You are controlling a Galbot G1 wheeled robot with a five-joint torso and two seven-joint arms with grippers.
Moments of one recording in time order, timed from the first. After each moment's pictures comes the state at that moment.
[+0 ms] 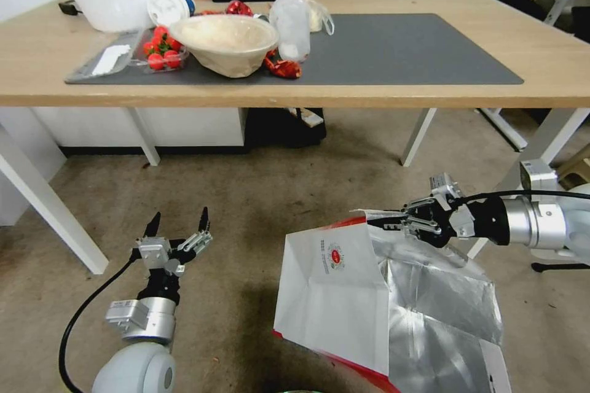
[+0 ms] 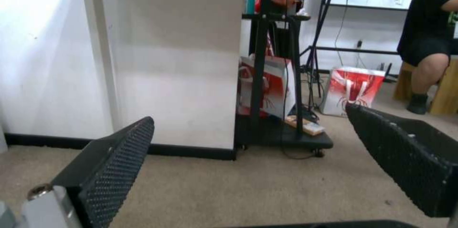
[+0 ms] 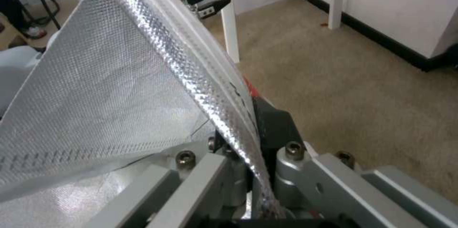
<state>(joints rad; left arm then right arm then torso) 1.66 -1.52 -0.63 -2.14 -0.24 -0.08 0.04 -1.25 0.20 0.54 2.12 1.17 -0.35 -0.77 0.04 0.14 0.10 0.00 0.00</state>
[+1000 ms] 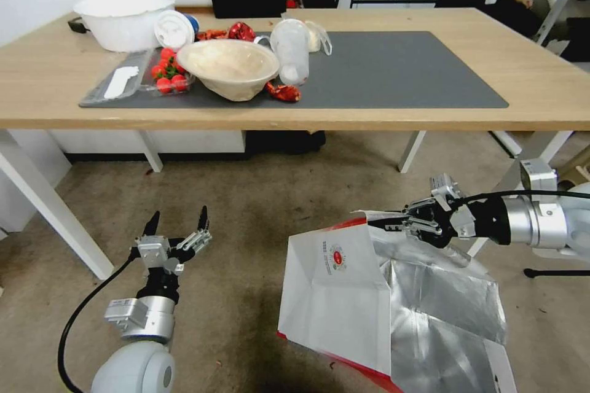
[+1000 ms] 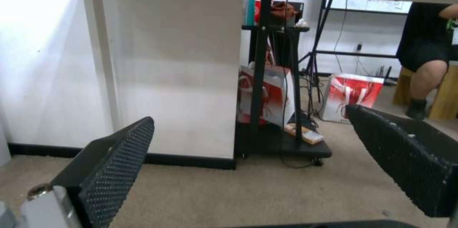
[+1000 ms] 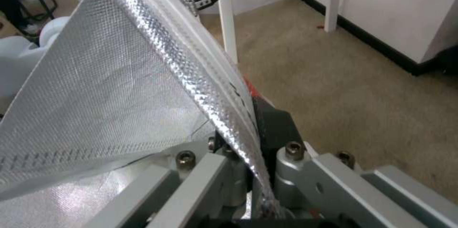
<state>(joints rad) 1.65 -1.51 -0.63 -2.15 -0.24 -0.08 0.04 -1.25 0.19 0.54 2.11 1.16 -0.35 -0.77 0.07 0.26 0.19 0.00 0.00</state>
